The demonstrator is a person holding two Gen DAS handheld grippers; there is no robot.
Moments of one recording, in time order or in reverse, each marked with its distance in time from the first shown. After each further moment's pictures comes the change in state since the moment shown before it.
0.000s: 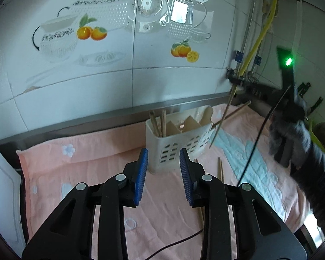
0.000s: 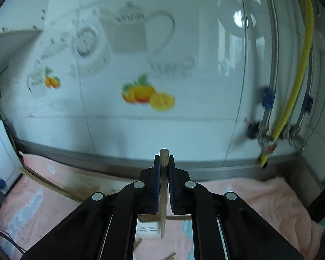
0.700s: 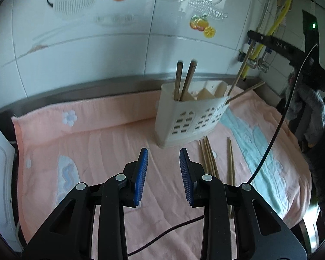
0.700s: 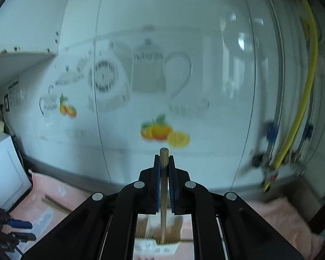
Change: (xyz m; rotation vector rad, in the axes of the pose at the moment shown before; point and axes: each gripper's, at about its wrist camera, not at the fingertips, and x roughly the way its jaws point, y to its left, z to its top) left arm 0.022 0.032 -0.039 -0.072 0.115 -0.001; right arm -0.011 0.020 0.019 0.003 -0.093 0.032
